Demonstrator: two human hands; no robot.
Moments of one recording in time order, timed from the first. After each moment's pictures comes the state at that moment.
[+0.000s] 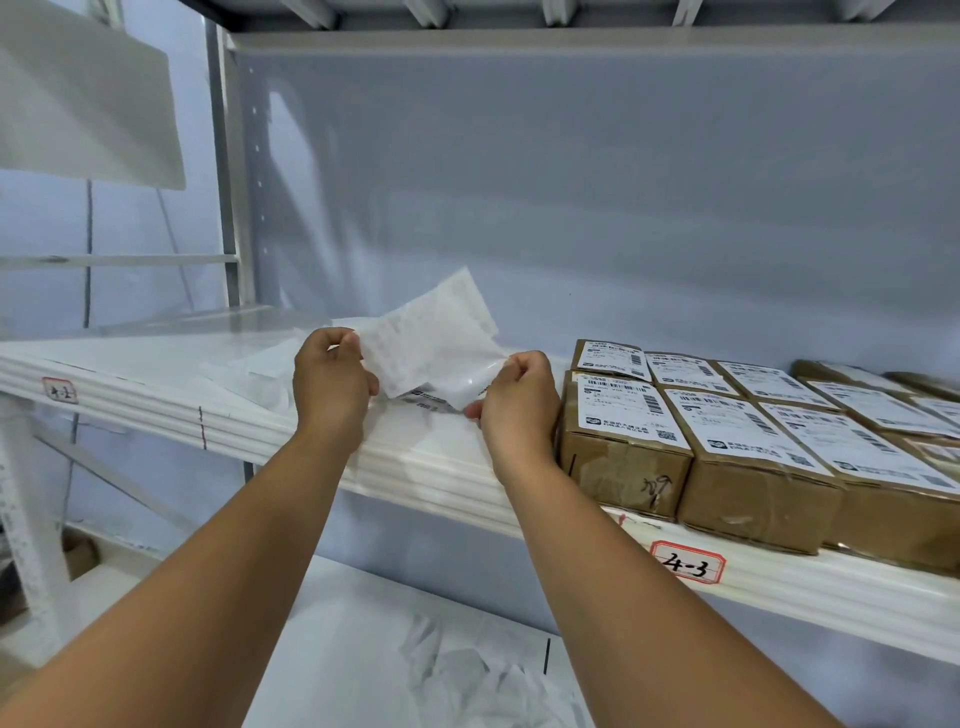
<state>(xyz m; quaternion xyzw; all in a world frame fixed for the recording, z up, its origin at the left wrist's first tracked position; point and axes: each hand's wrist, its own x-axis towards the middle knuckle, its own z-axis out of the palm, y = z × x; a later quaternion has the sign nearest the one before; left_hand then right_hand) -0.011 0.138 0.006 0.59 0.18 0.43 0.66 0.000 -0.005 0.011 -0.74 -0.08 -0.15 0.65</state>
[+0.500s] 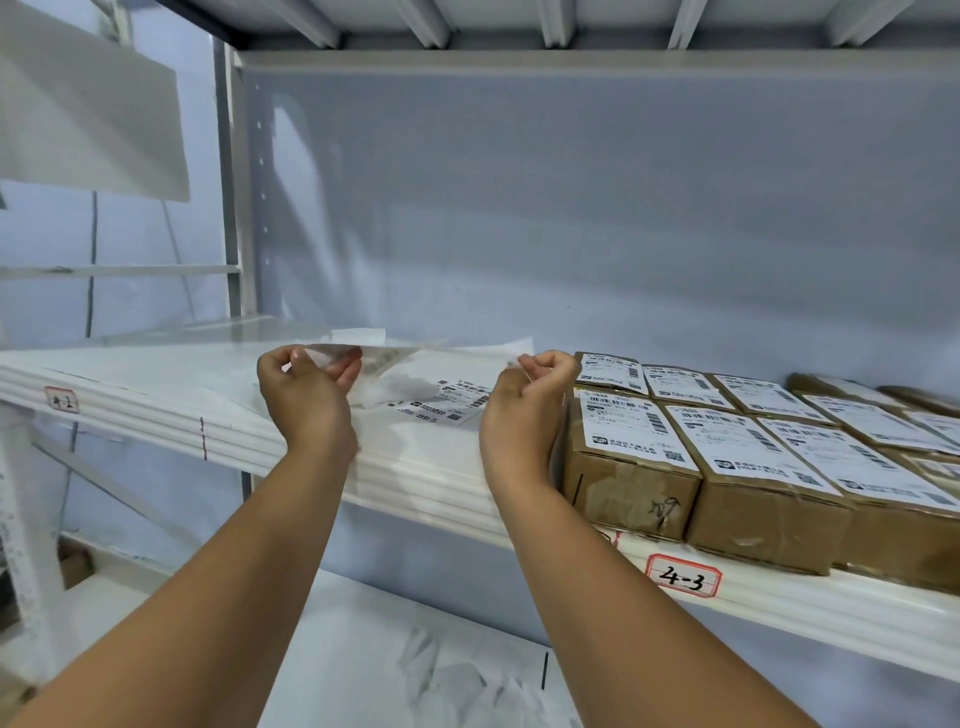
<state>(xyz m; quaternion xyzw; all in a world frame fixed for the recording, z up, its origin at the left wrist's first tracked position) -0.020 0.134 0.011 0.36 0.15 0.50 0.78 -0.010 -0.003 0.013 -0.63 -0.11 -0.27 0.72</state>
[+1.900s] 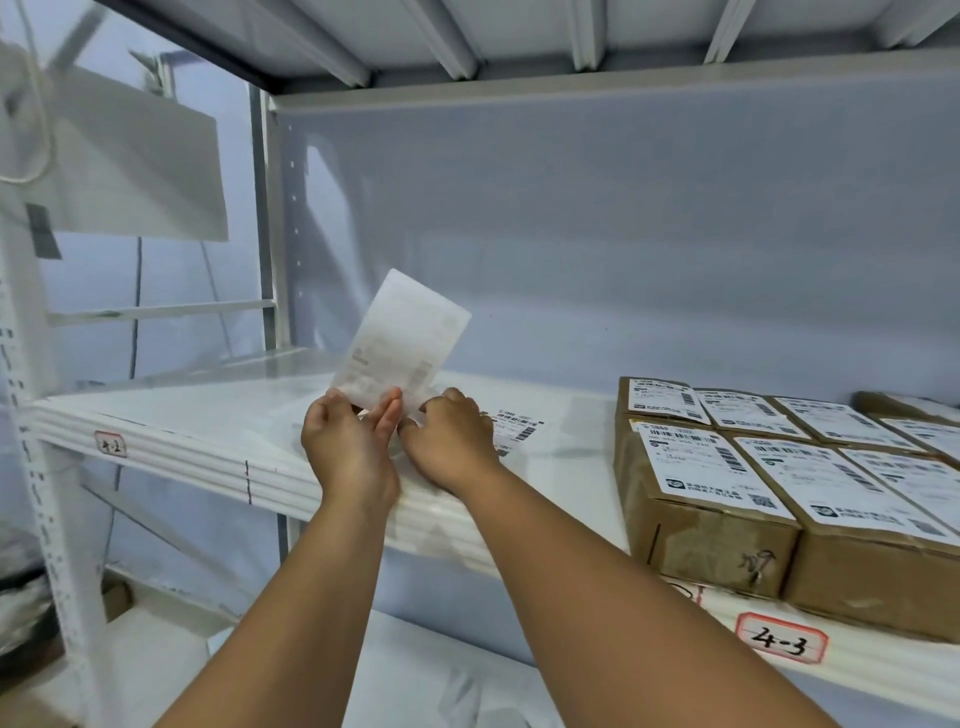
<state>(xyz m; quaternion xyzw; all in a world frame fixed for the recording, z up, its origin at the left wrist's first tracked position) -0.020 0.147 0.009 0.30 0.10 0.45 0.84 0.022 0.081 0.014 -0.91 -0.29 -0.12 0.28</state>
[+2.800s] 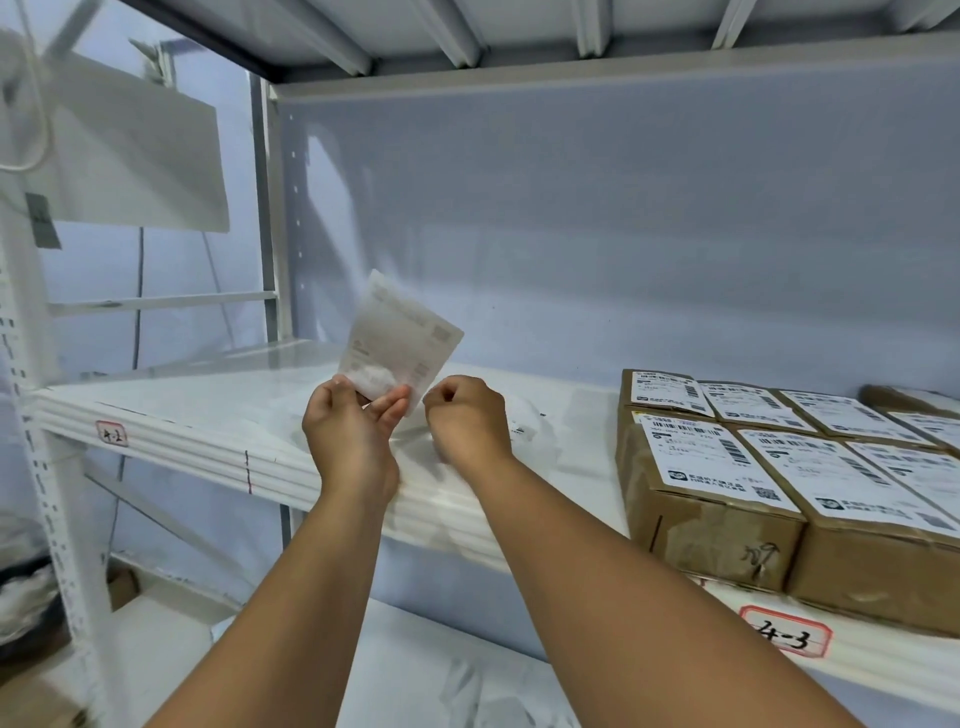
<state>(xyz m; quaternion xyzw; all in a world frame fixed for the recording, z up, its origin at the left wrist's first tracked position) -0.025 0.143 0.011 0.35 0.11 0.46 0.81 0.028 0.075 0.015 -0.82 -0.21 -0.10 0.53</state>
